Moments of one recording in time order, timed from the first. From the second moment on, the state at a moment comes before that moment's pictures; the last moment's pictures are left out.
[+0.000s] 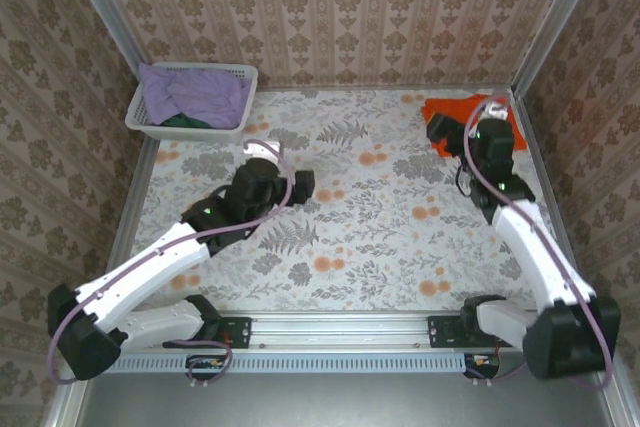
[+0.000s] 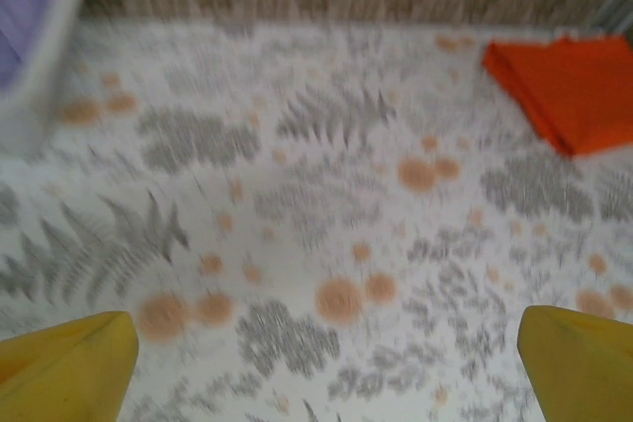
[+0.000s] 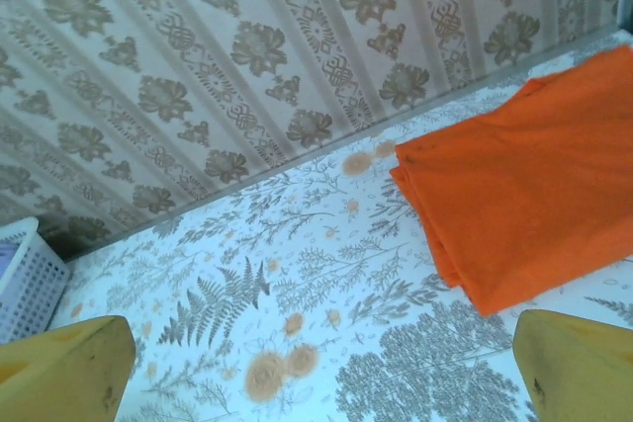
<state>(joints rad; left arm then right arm) -0.84 1.05 0.96 -0.41 -0.39 -0.43 0.07 1.05 0.84 -0.10 0.10 0.46</state>
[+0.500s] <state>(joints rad) -0.06 0.94 0.79 -0.16 -0.33 -0.26 0.08 1.11 0.56 0.17 0.32 0.26</state>
